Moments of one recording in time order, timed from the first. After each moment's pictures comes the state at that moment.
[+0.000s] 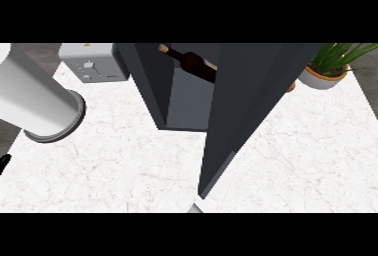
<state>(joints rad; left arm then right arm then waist) 0.36 1.16 -0.42 -1.80 1.27 -0.09 -0.92 -0.38 -0.13 0.86 -2.34 -0.01 -0.24 0.68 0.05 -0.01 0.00</state>
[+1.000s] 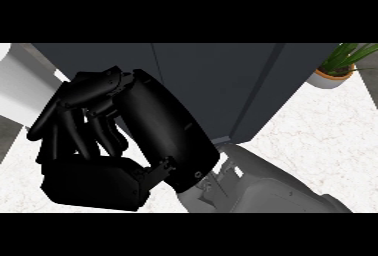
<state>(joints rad) 0.50 1.21 -0.22 -1.64 1.28 -0.33 -0.90 -0.98 -0.01 0.54 -1.69 -0.20 -0.40 0.52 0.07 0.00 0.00</state>
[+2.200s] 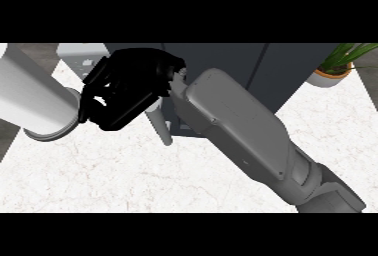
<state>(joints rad) 0.54 1.13 -0.06 -1.61 1.25 -0.42 -0.77 -1.22 0.00 0.43 -0.97 -0.77 0.43 0.51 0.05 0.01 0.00</state>
